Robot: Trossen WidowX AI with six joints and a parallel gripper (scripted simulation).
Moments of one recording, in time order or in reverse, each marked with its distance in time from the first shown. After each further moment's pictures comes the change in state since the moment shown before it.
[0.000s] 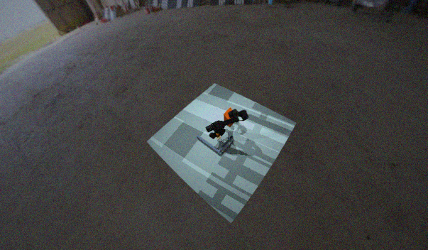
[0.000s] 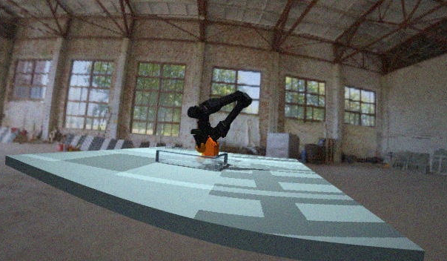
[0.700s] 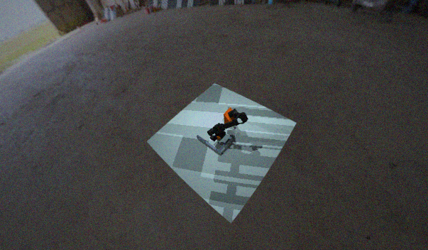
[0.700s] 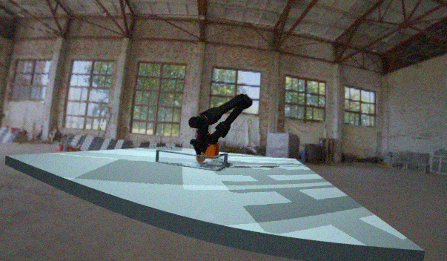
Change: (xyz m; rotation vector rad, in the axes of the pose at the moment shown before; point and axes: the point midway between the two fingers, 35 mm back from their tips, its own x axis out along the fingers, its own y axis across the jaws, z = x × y) arm 0.052 0.003 0.003 0.000 -0.008 0.002
